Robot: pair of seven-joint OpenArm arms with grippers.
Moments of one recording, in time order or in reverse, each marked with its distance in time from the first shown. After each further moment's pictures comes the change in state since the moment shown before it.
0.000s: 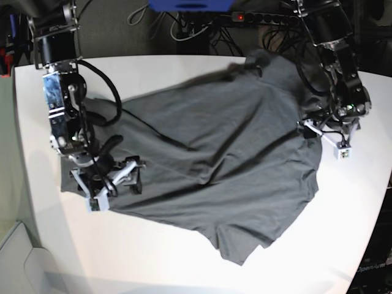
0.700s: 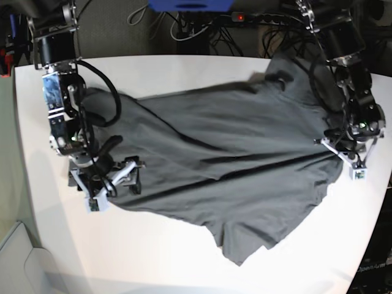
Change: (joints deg) left arm -5.0 -4.2 0.2 1.9 6.3 0.2 1.5; right arm 0.1 0.0 0.0 0.0 0.0 0.0 -0.1
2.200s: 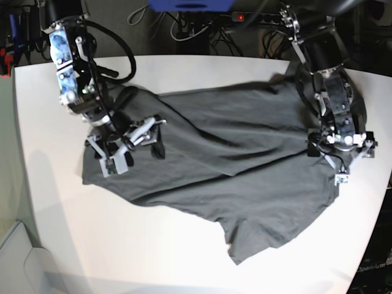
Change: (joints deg) left arm -5.8 6.2 0.1 -7.6 22.2 -0.7 -4.0; right arm -15.3 -1.3 -2.8 17.0 -0.4 -0.2 0.3
